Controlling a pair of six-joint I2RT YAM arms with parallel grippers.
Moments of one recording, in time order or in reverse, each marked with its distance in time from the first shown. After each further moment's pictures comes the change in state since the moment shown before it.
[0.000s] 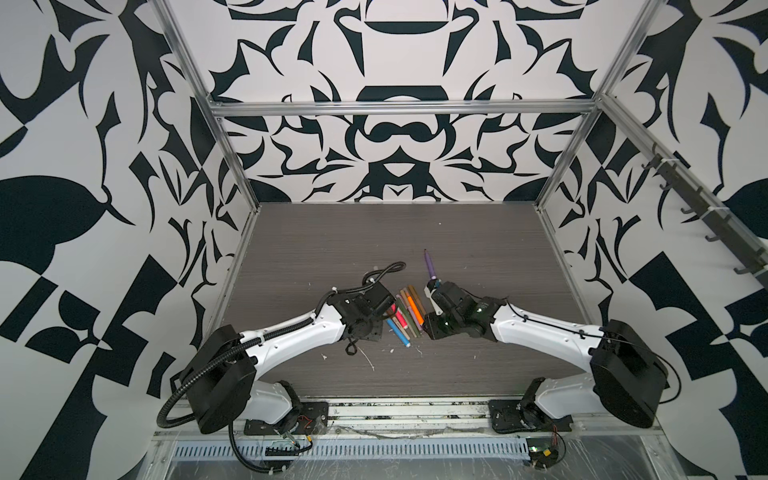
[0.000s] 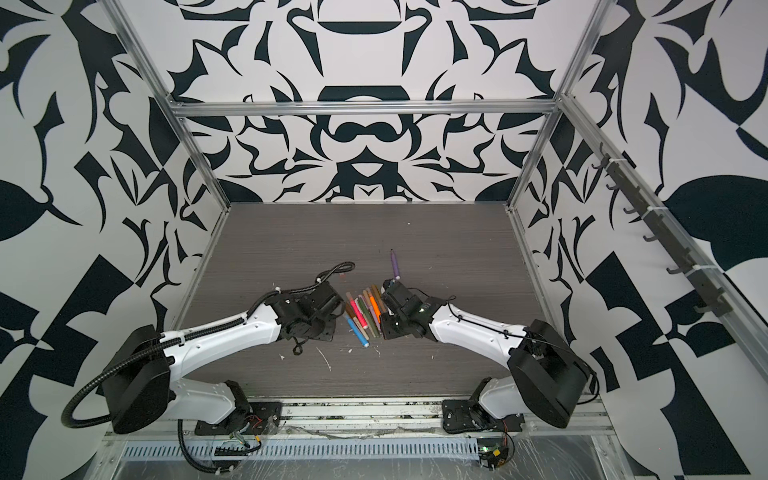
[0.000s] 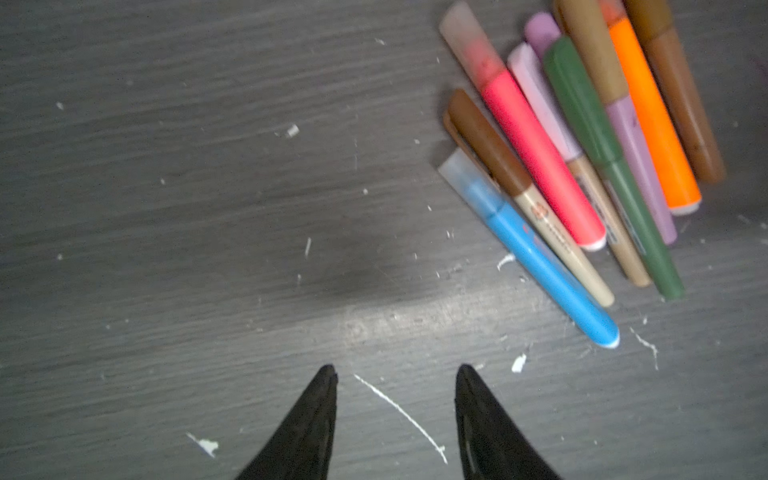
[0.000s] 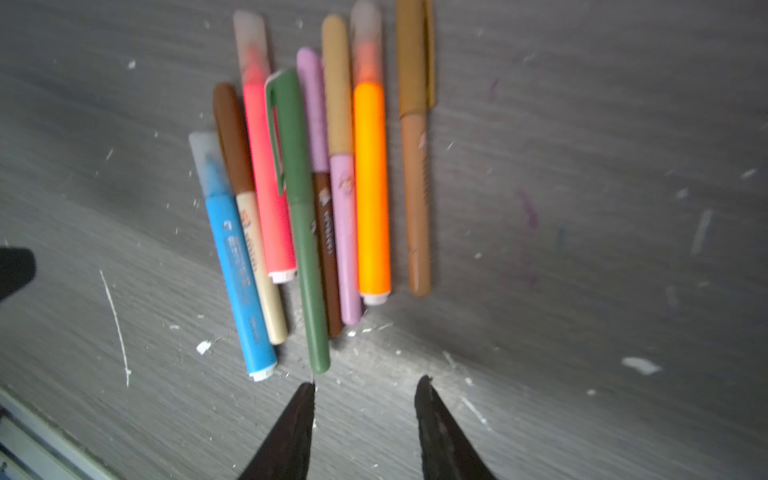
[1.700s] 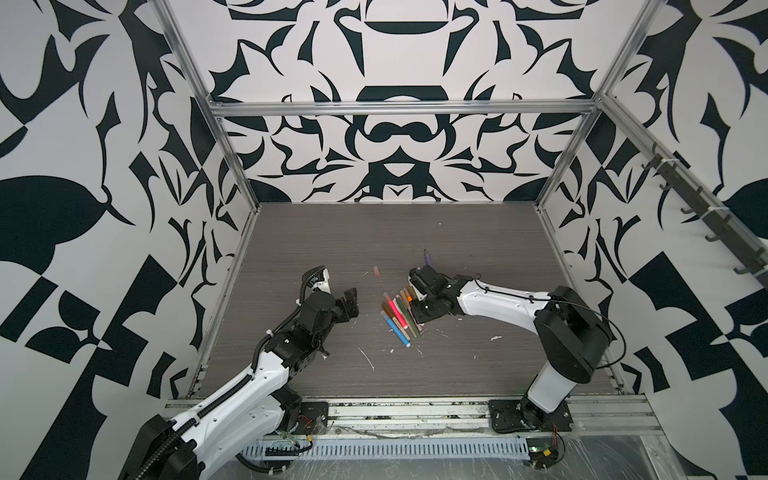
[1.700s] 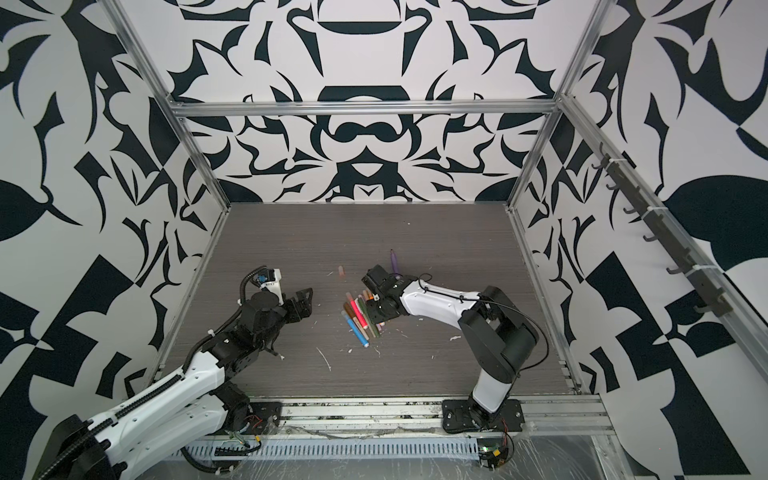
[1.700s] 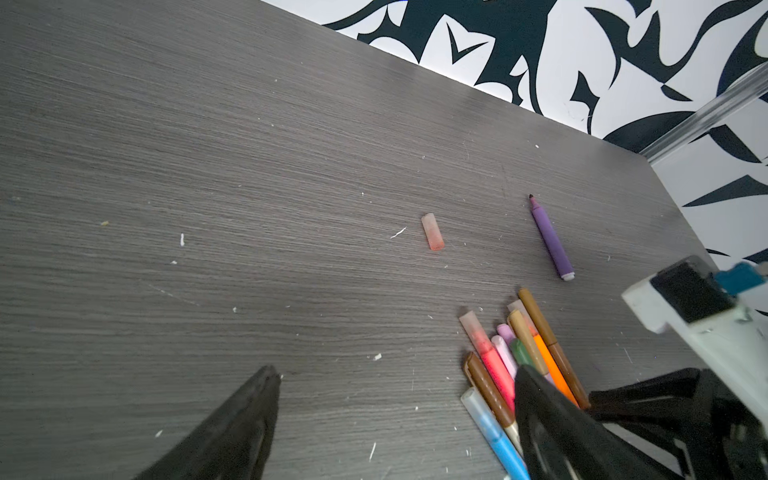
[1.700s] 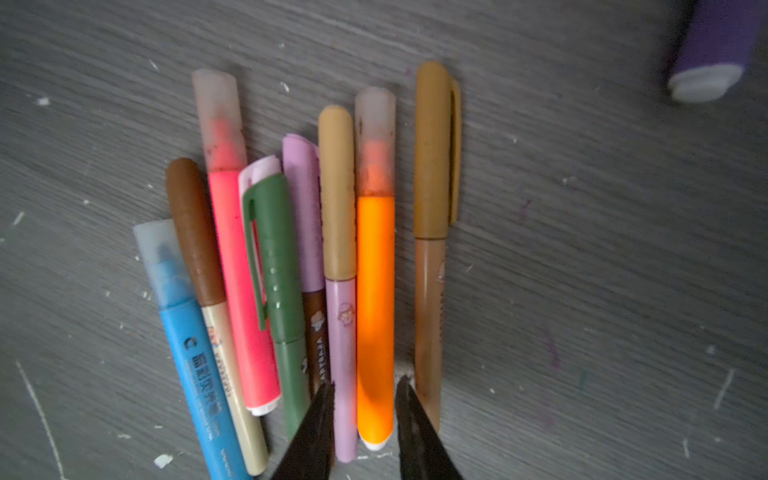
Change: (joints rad) left arm 0.307 -0.528 -0.460 0.688 -0.090 0.111; right arm -0.036 0.340 0.297 -0.087 0.032 -0.121
